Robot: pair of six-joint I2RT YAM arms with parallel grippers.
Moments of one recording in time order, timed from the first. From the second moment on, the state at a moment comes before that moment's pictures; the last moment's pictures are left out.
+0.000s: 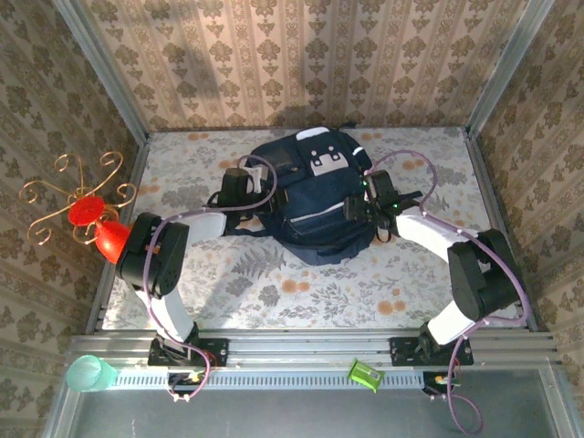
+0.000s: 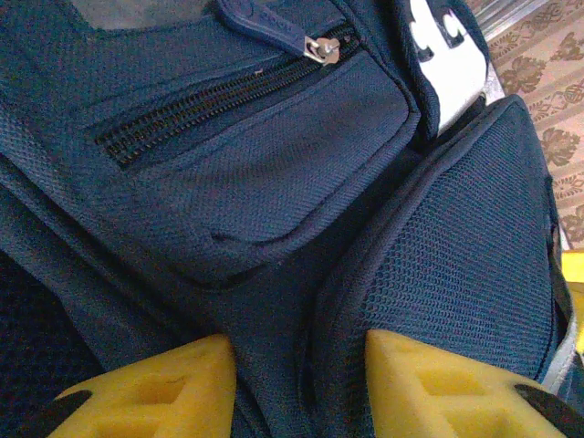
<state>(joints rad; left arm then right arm) -0.43 1.78 0.93 0.28 0.45 -0.53 0.33 1.59 0.94 -0.21 0.12 0.32</state>
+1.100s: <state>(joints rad) -0.71 1.46 0.51 0.45 0.31 -0.62 0.33 1.90 1.44 -0.36 0.00 0.19</state>
